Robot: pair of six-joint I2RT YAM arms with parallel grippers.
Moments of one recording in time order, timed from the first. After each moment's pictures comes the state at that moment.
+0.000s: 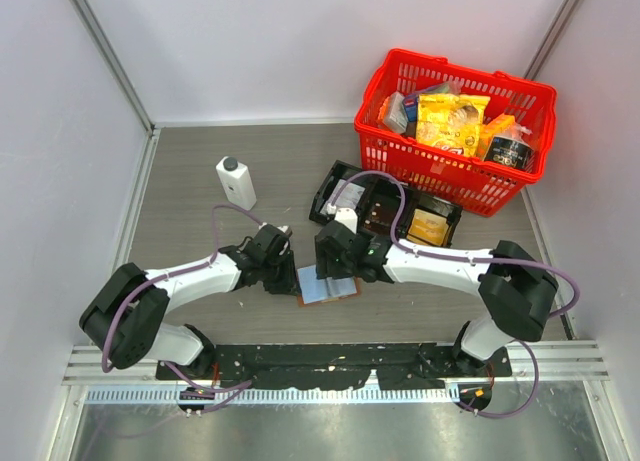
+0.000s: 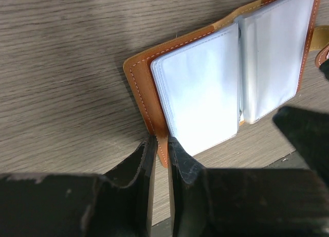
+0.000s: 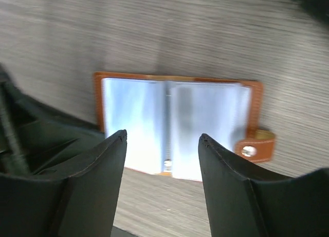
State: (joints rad) left arm -0.70 1.38 0.60 -0.27 0.17 -0.74; right arm 1.01 1.56 0.96 -0.30 0.22 0.77
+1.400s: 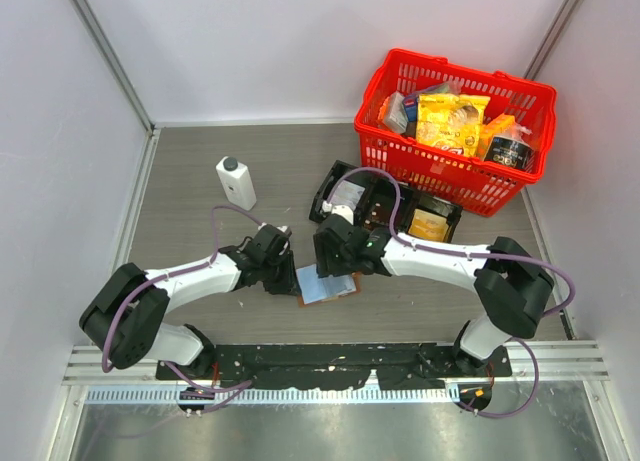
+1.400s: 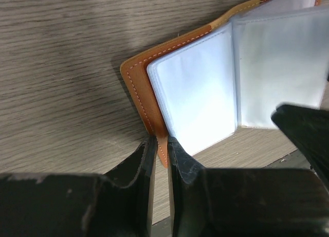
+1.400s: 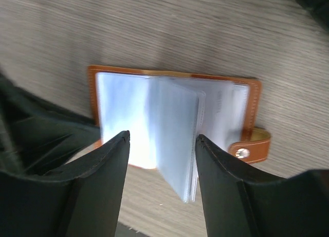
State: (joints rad) left arm -0.70 1.38 0.60 -0.27 0.17 -0.76; right arm 0.97 1.60 0.99 -0.37 0.18 0.69
